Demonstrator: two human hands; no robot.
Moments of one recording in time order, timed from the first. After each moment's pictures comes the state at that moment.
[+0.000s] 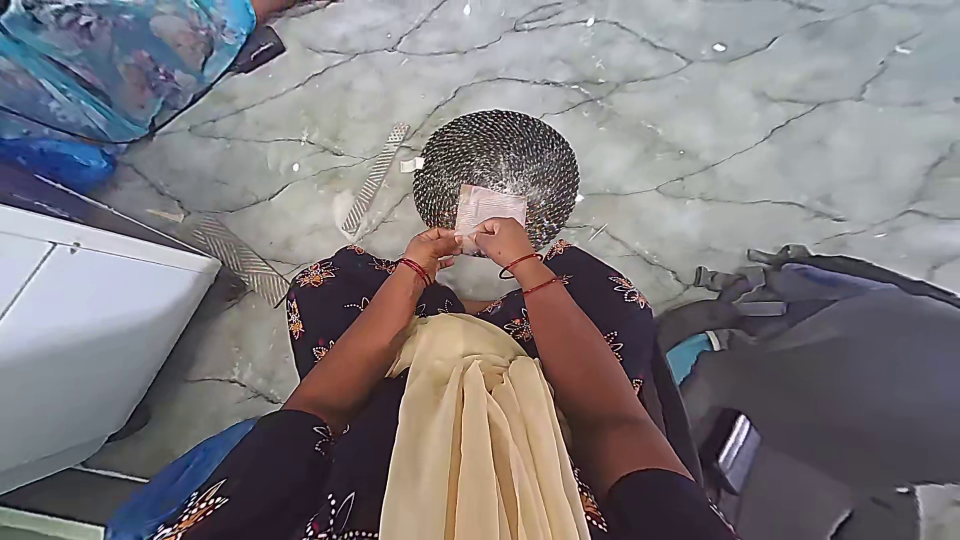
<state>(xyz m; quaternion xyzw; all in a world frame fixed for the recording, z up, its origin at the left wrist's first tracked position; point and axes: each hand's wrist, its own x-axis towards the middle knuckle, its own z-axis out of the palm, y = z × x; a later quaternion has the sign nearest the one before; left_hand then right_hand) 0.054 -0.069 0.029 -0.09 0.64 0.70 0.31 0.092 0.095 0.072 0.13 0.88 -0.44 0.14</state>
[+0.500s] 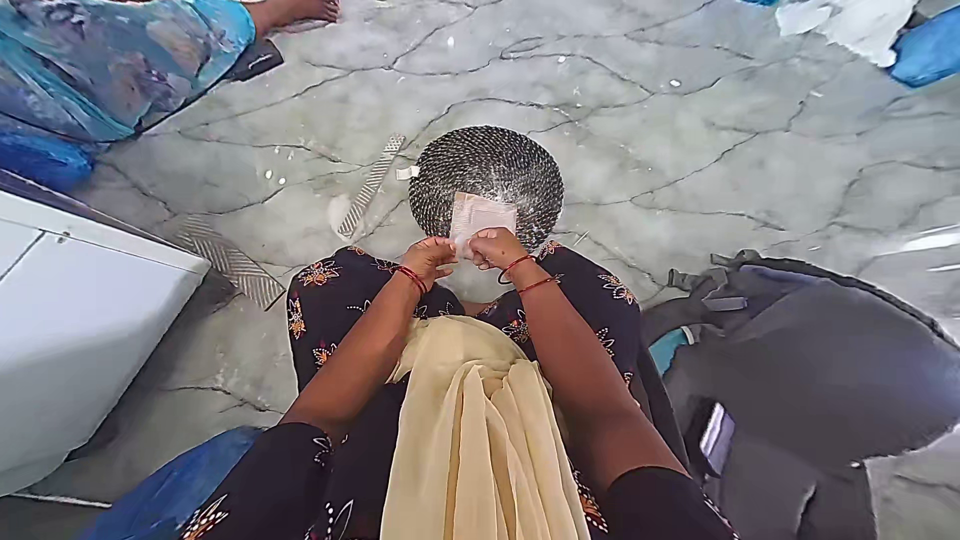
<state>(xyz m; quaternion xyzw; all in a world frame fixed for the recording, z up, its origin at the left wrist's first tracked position) 0.069 -0.083 0.028 -0.08 0.60 0.73 0.33 0.106 0.078 0.072 0.21 0.77 -0.57 0.17</state>
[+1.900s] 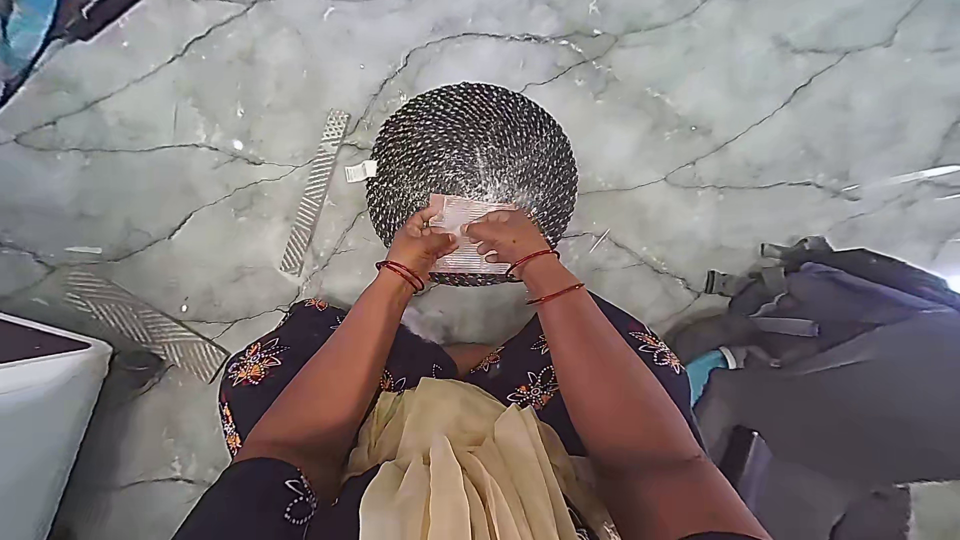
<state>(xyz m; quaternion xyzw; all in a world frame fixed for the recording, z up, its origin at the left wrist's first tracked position) -0.030 -0.010 0.001 -0.09 0.60 0.72 0.34 0.017 0.139 0.049 0.35 0.71 -0.59 0.18</state>
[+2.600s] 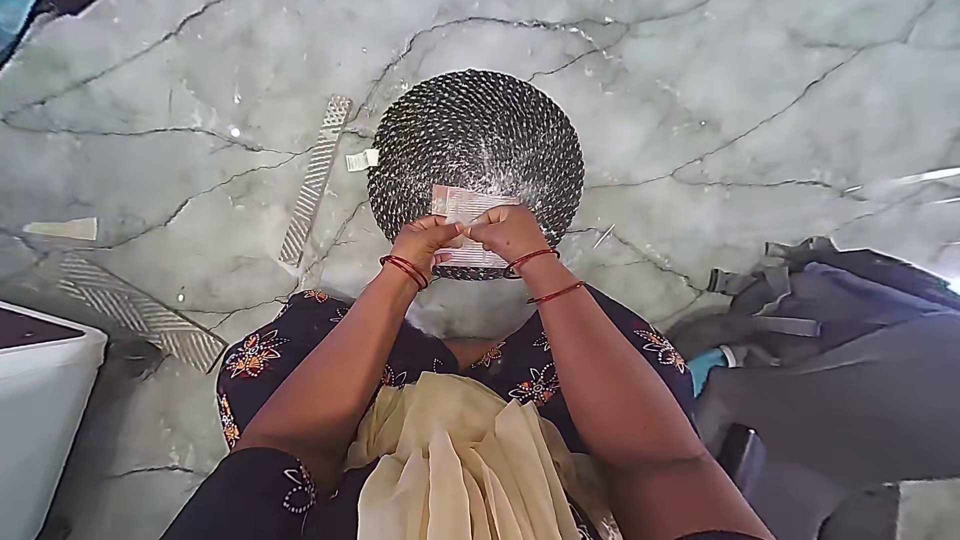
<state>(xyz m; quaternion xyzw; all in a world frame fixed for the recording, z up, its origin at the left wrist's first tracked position) -0.026 -0.011 0.002 -0.12 0.62 0.69 0.36 0.017 0.139 0.041 0.26 0.83 -0.47 0.18</state>
